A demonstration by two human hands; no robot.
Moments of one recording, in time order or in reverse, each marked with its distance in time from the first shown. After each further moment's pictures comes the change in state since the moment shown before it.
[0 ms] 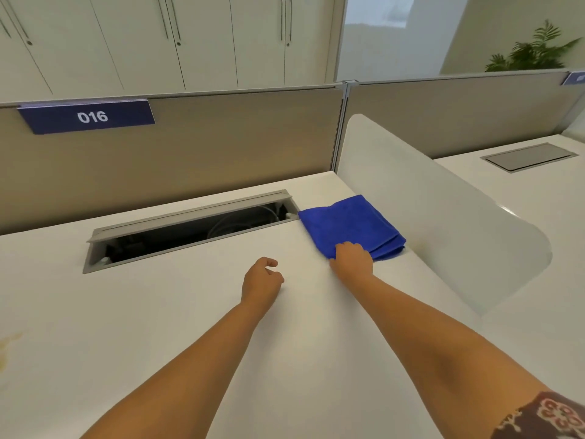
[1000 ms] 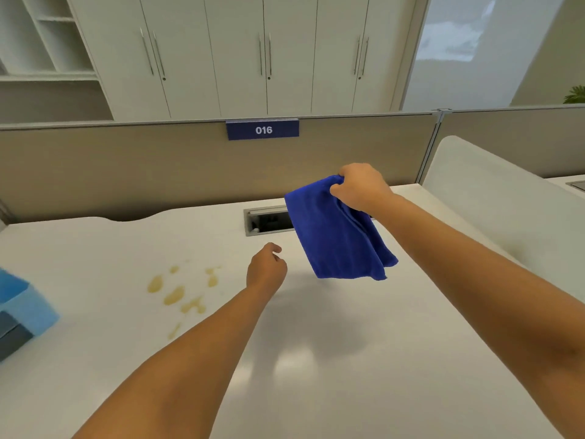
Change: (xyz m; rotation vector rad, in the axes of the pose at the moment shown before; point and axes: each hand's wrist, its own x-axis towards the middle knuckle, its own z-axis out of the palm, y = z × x) left_hand -0.119 -0.083 -0.248 0.200 0.312 0.121; right_hand -0.168 -0.260 -0.176 0.293 0.179 -0.305
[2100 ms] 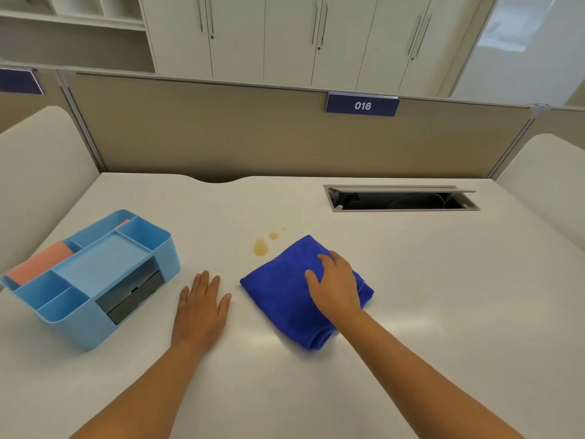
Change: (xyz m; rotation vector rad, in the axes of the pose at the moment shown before) left_hand -0.026 -0.297 -0.219 0.595 0.051 0.061; right_hand -0.145 -0.207 0.236 0.144 -0.166 0.110
